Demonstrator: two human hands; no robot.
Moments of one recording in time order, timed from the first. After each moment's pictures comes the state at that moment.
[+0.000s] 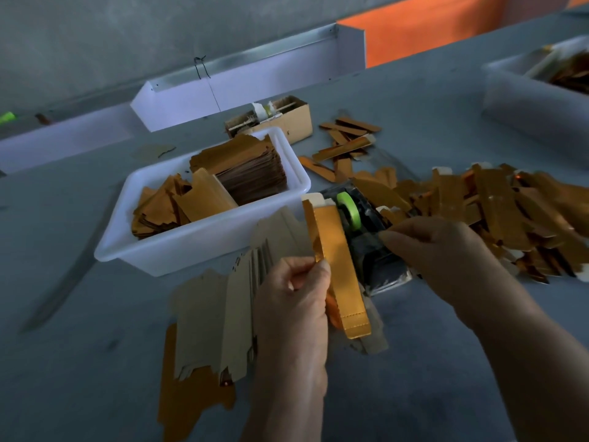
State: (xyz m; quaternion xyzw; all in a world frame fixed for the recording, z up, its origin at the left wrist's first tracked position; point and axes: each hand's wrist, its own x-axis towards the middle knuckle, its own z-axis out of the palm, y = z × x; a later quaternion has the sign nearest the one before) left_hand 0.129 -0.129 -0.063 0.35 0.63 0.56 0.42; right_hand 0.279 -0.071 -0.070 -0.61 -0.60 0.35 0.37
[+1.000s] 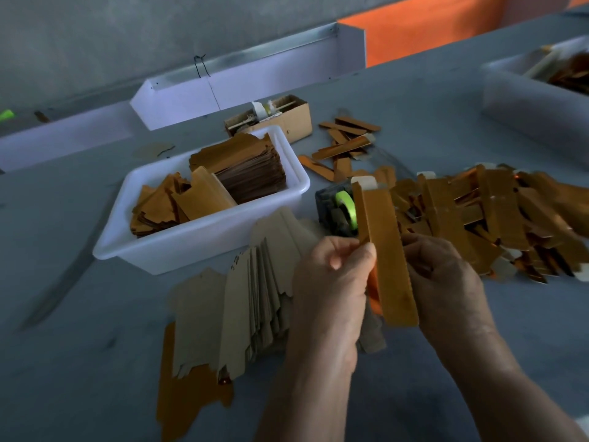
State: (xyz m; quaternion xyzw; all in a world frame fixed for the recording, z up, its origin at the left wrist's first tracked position) left_hand 0.153 -0.115 -0.054 0.41 0.59 0.50 0.49; right_hand 0.262 -0.097 -0.098 -0.62 -0.54 0.31 0.47
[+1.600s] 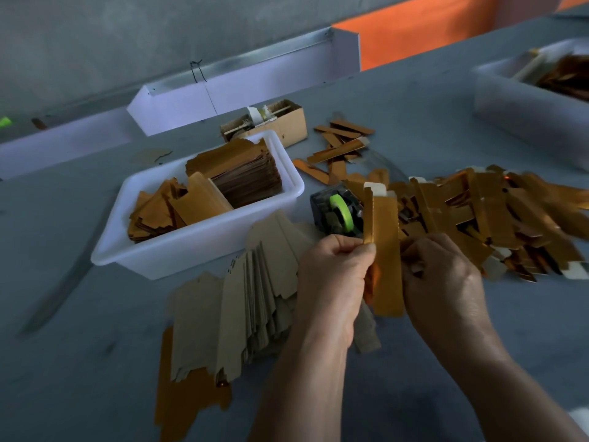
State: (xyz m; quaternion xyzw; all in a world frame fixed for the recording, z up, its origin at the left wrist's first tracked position) left_hand 0.161 -0.096 -0.054 0.39 0.62 0.46 0.51; right_hand 0.269 -0.093 -0.095 -0.65 -0.61 0.14 0.43
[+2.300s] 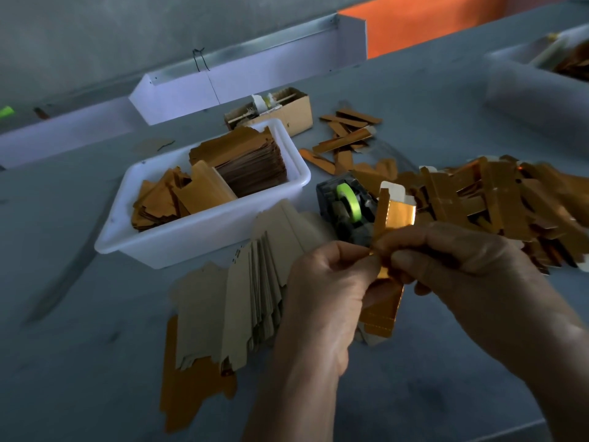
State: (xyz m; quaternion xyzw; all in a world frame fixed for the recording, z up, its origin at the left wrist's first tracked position) left_hand 0.145 -0.123 -0.048 0.39 0.56 0.47 0.56; right_hand 0.284 -0.117 -0.053 -0.48 -0.68 0.36 0.42
